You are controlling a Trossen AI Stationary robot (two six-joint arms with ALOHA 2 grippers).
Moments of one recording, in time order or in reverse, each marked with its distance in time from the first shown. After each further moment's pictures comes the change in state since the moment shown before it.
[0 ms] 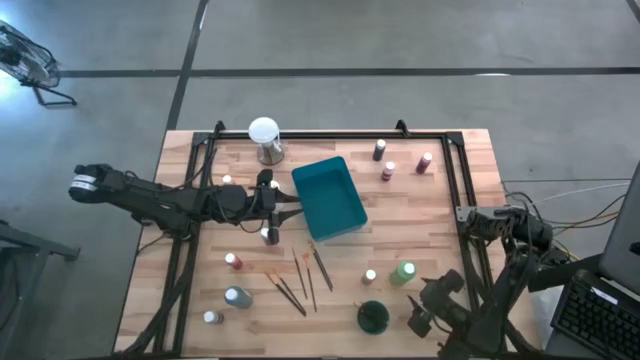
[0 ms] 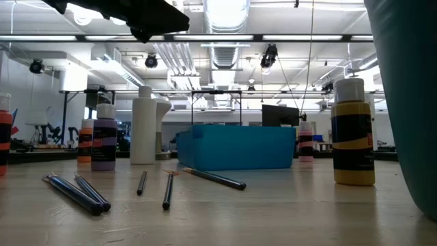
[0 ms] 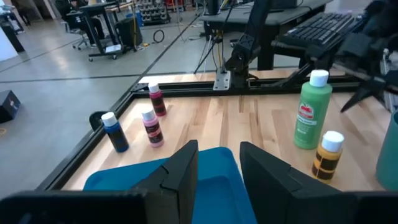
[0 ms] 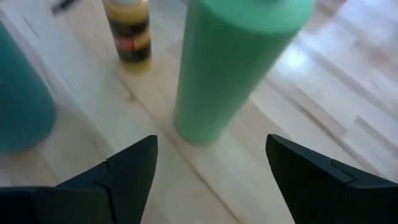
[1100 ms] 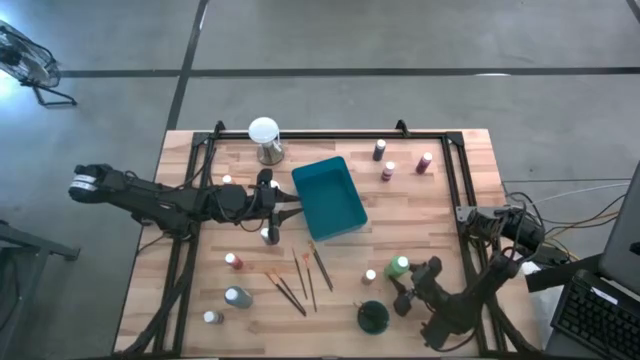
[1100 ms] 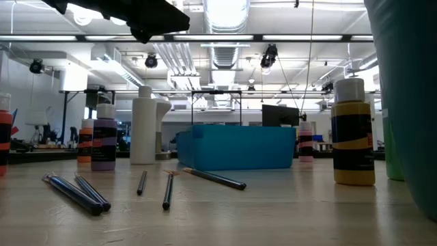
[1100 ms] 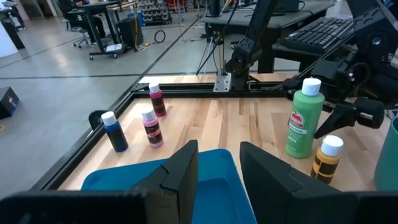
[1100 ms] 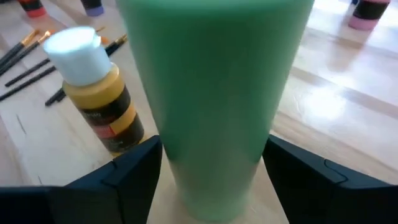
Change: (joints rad) left arm 0.003 0.000 -0.001 0.007 0.000 -0.014; right arm -0.114 0.014 -0.275 0.342 0.336 0.091
